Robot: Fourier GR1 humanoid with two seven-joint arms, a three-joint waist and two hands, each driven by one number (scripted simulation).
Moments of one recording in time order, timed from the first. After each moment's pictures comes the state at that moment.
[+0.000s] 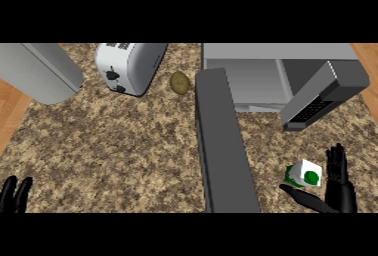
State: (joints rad) left arm 0.62 0.00 -0.05 -2.31 0.14 -0.13 -0.21; right arm 0.04 -0.11 -0.25 -1.03 -0.05 -0.11 -0.76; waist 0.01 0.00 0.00
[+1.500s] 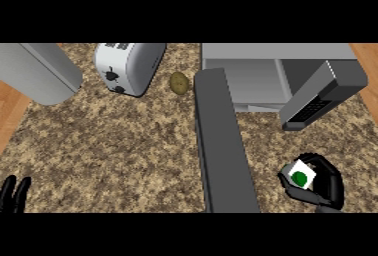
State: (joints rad) left arm 0.61 0.01 0.00 -2.26 0.19 -0.17 -0.22; right arm -0.12 -0.15 -0.25 -0.78 -0.08 0.10 -1.01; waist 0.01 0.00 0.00
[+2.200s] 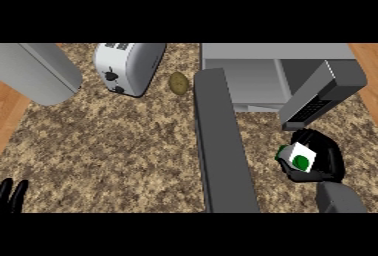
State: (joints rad) left arm 0.63 0.01 0.02 -2.28 0.22 -0.20 -0.21; right arm -0.22 -0.21 -0.16 -0.87 -0.12 0.26 -0.88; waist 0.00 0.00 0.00
